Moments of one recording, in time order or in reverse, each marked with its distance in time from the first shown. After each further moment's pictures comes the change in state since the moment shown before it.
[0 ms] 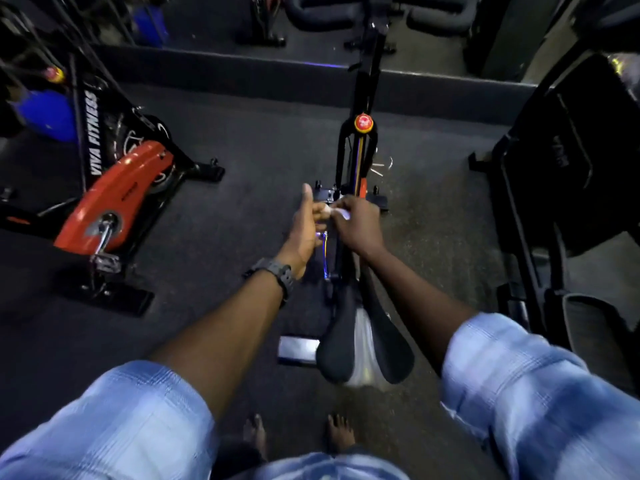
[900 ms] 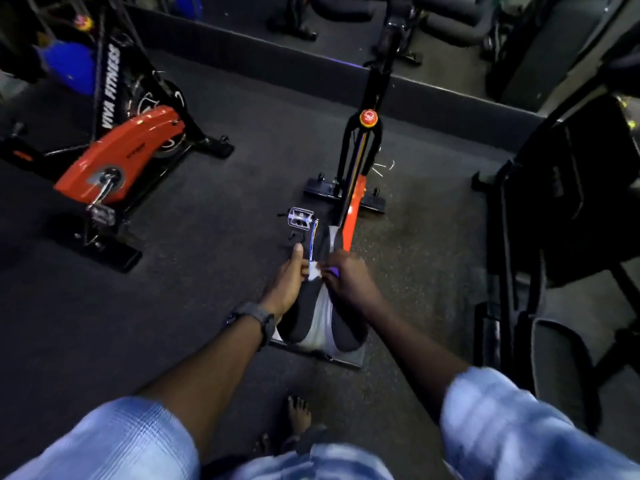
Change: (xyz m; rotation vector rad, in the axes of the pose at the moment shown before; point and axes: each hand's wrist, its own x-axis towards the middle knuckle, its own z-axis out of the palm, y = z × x) left_hand -0.070 -0.122 0.026 0.068 0.165 -0.126; right_hand -0.117 0.069 -0.031 -0.235 -0.332 -0.395
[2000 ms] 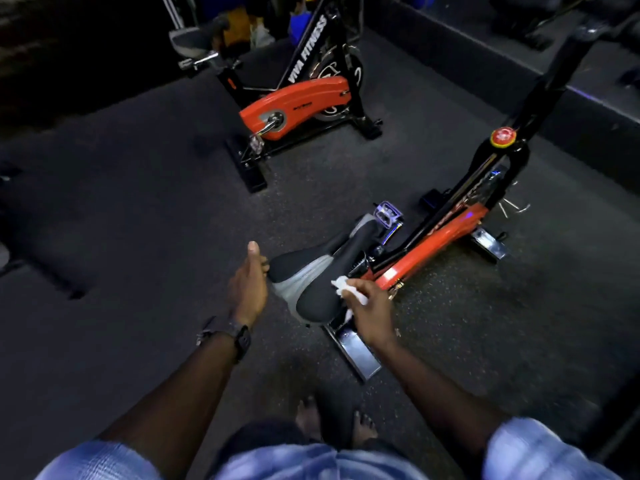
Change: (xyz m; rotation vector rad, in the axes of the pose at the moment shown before) left_hand -0.112 -0.040 0.073 -0.057 0.971 -0.107; right_hand -0.059 0.102 -0.015 0.731 -0.276 0.129
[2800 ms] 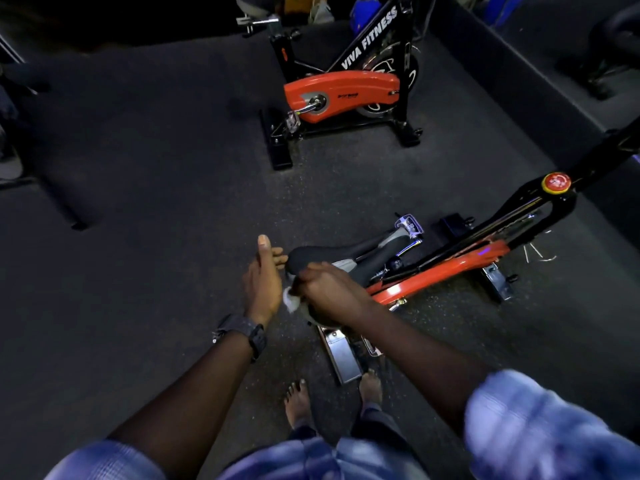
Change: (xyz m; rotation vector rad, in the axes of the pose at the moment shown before) left_hand 0.001 -0.016 0.013 -0.347 0.189 -0.115; right_hand 0.042 -0.075 0.066 -0.999 -0.794 -1.133
